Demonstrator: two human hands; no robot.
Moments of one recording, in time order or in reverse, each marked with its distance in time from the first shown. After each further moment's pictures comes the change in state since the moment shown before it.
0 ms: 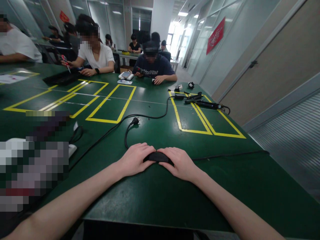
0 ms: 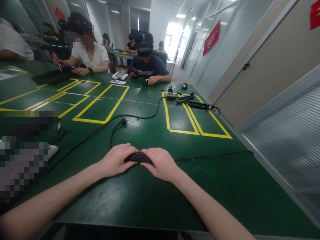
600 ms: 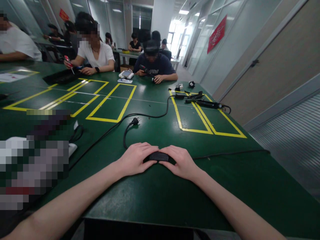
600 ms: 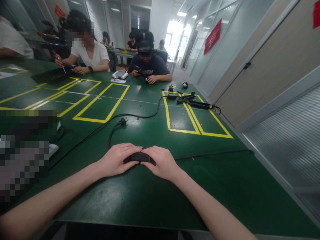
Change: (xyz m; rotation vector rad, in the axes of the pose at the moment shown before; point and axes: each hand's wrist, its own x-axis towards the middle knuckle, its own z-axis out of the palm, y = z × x) left_hand -0.003 -0.002 0.001 -0.037 0.046 0.068; right_hand 0.002 0.001 -0.002 0.098 0.133 -0.047
